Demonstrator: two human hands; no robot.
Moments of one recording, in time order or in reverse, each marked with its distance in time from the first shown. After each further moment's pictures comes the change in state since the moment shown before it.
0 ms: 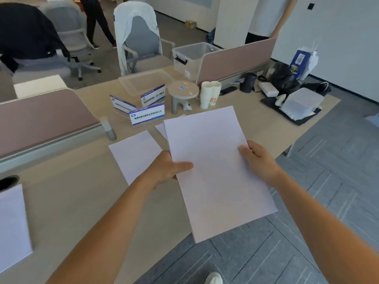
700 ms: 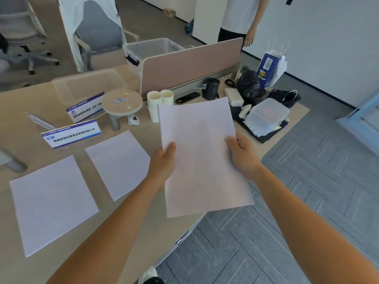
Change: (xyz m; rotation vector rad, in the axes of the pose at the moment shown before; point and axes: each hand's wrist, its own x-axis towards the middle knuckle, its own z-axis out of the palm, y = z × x) left_hand 0.240 0.109 0.203 -0.166 0.349 -0.032; right_hand 0.202 0.063 -0.192 0.024 0.127 0.089
